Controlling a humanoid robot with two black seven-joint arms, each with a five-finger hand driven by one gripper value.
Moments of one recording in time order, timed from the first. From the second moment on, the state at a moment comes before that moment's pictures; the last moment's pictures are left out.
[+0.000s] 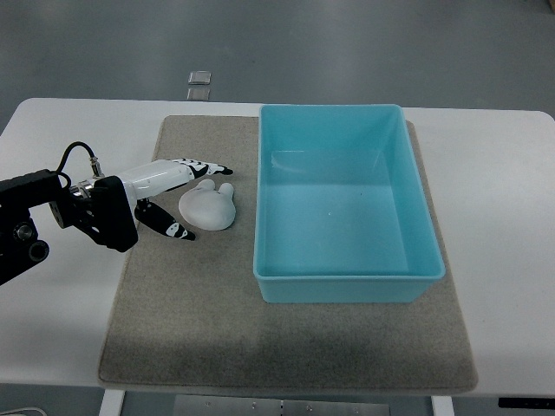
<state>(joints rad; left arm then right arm) -0.66 0.72 -0.51 -1.32 1.57 -0.02 -0.35 -0.01 0.00 0.00 0.14 -0.05 0.04 0.04</state>
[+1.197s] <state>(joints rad) -0.81 0.74 -0.42 -1.24 1.55 -0.01 -0.35 -0.01 0.00 0.00 0.14 -0.05 0.04 0.04</state>
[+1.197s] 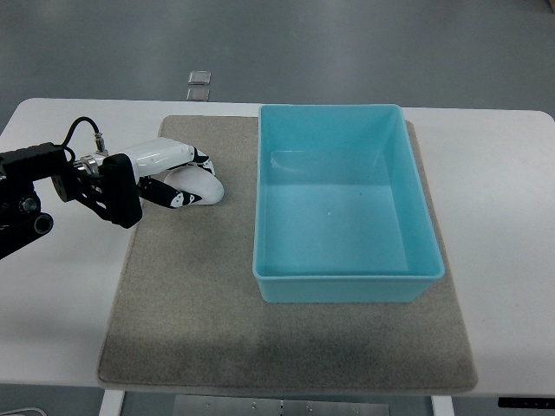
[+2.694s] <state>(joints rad) -1.16 0.54 -0.33 -1.29 1.59 -0.21 -0.36 -0.01 0.00 0.00 0.14 -0.05 0.04 0.04</state>
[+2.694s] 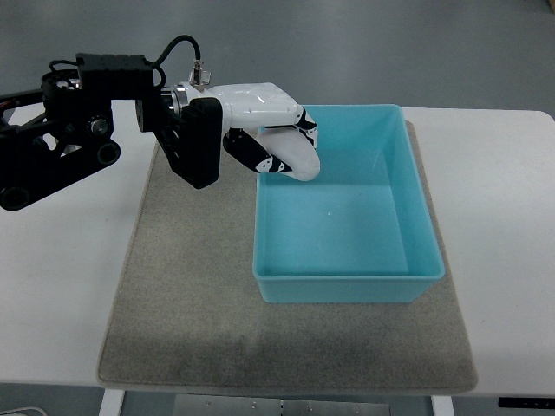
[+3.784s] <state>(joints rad) -1.10 0.57 -0.37 -1.27 0.81 -0.19 -0.37 -0.01 0.00 0.00 0.14 -0.05 0.04 0.04</state>
